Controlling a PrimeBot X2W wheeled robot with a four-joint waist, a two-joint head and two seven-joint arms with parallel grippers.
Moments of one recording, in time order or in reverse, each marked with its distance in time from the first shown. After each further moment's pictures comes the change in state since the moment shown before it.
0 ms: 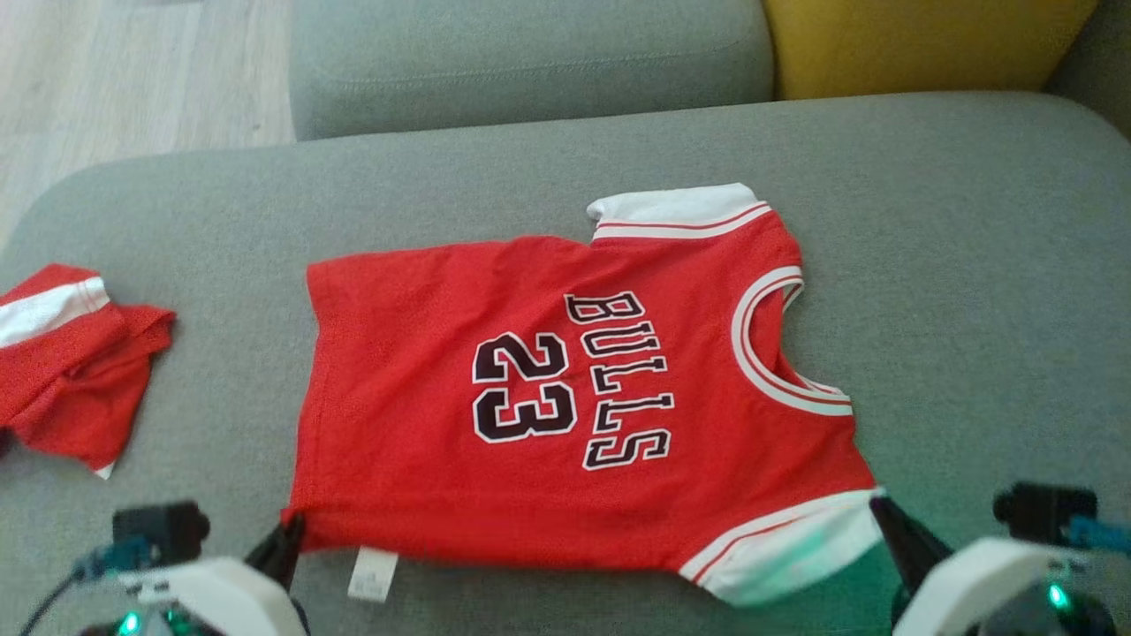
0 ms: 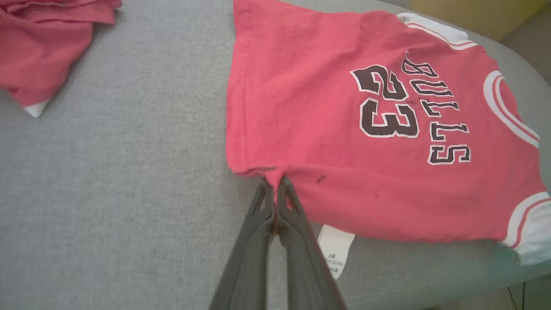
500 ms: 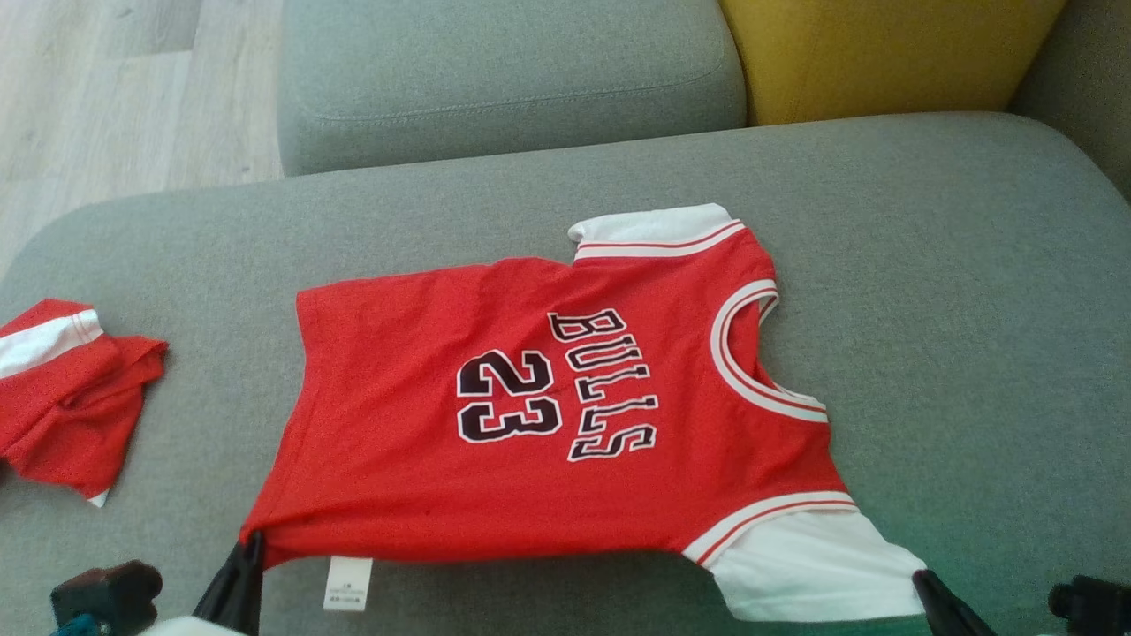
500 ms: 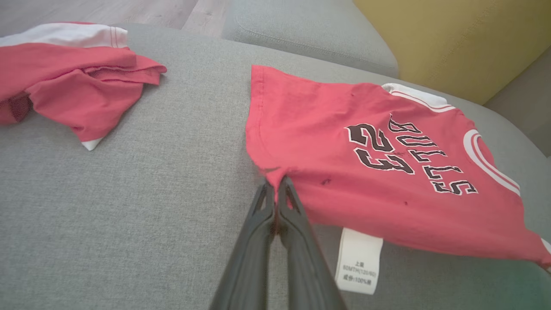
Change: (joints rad) left arm 0.104 -0.050 0.065 -0.084 0.021 0.030 -0.171; right arm 0.182 0.000 -0.036 -0.106 0.032 0.000 -0.066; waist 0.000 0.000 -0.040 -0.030
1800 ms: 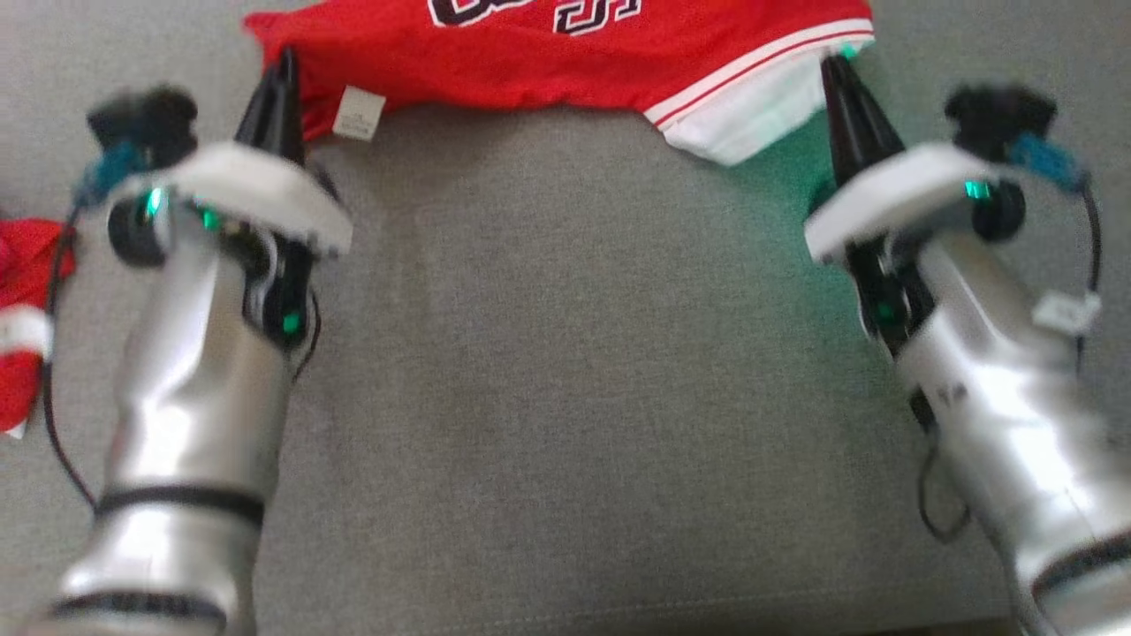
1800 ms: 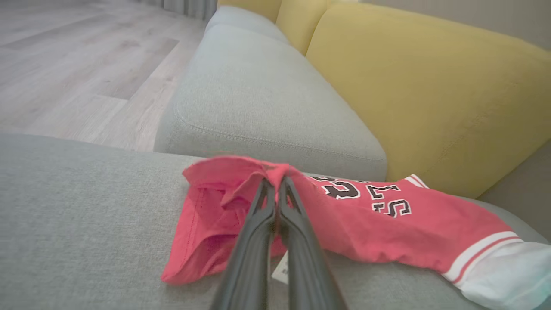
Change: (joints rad) left arm -1.261 -0.132 -0.121 1.199 0.028 -0.248 -0.466; right arm -1.364 -0.104 0.565 1.198 0.249 0.000 -0.700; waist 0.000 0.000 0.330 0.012
